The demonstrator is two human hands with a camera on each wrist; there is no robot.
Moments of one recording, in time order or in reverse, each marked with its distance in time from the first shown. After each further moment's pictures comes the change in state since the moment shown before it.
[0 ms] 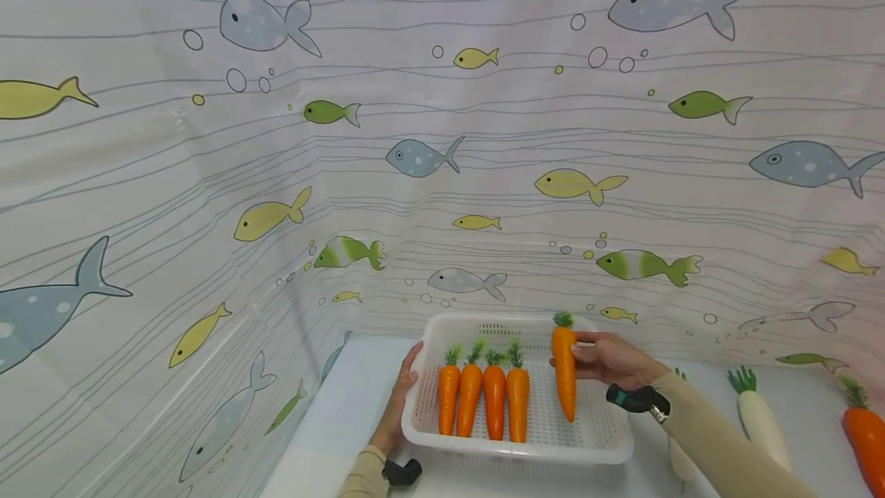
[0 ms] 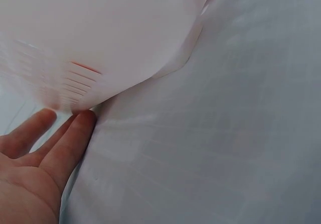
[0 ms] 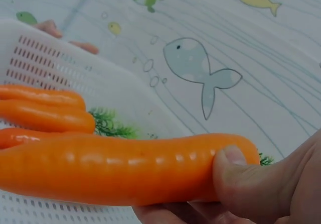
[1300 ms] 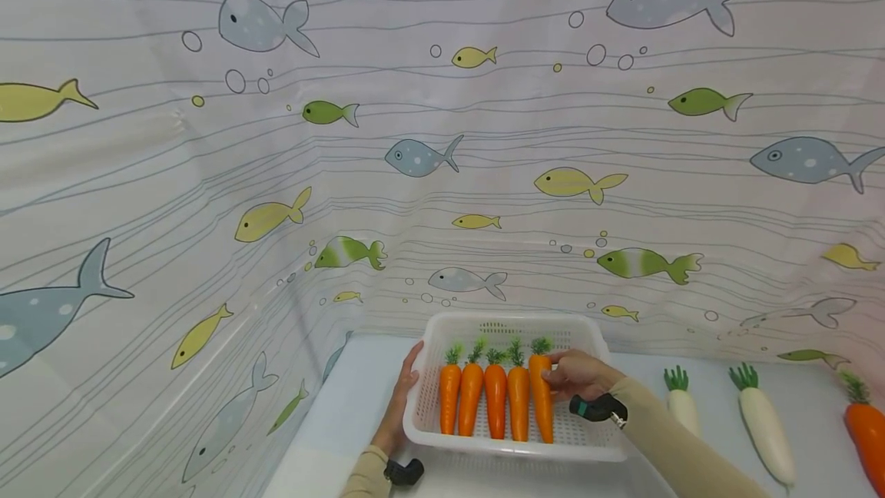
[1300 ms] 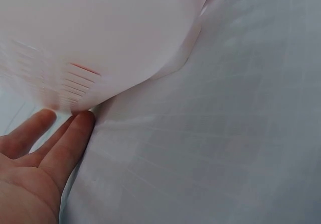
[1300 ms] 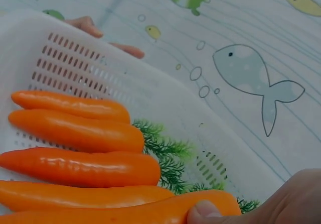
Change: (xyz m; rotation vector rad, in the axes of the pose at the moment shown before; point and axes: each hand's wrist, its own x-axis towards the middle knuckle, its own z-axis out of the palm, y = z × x) left_hand 0.000 -0.001 -0.001 0.026 -0.001 0.034; right_hand 0.040 0.031 0.049 -0.109 0.230 0.165
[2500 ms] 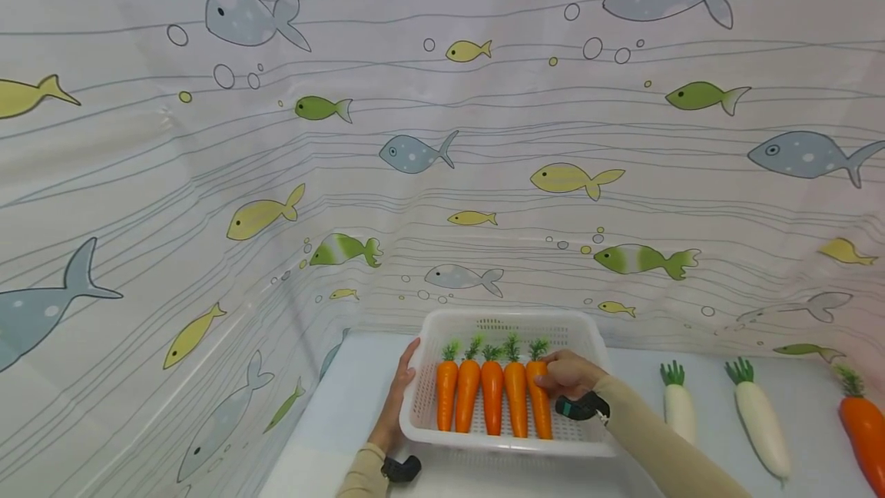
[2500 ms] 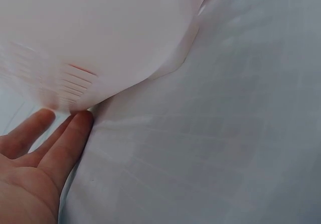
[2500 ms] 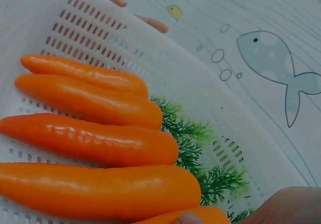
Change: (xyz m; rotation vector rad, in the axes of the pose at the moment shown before) left_hand -0.001 0.002 0.003 0.021 0.029 -0.015; right_hand 0.019 0.012 0.005 -0.192 0.104 0.006
